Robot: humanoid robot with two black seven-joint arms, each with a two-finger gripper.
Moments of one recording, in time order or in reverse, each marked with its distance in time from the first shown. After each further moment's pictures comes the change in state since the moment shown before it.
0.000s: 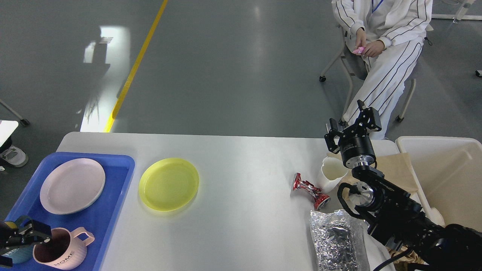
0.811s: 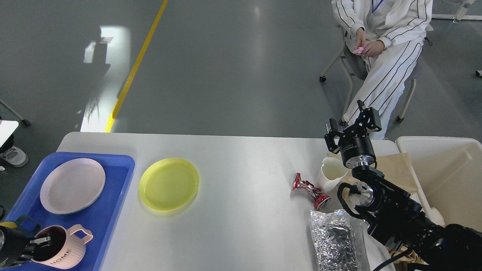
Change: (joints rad) left arm 0.131 -0.064 -0.050 -0.016 -0.017 0.258 0.002; right arm 0.000 0.000 0.000 0.000 0.000 0.000 0.000
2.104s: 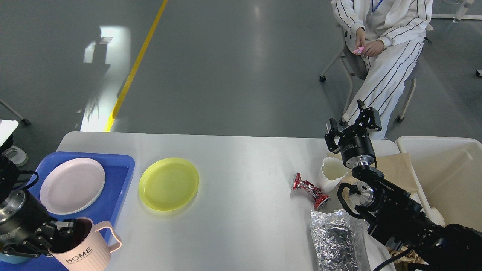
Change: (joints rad) left arm -0.515 -0.158 0.137 -0.313 0.162 -0.435 -0.020; right arm 0.000 0.000 0.000 0.000 0.000 0.000 0.000
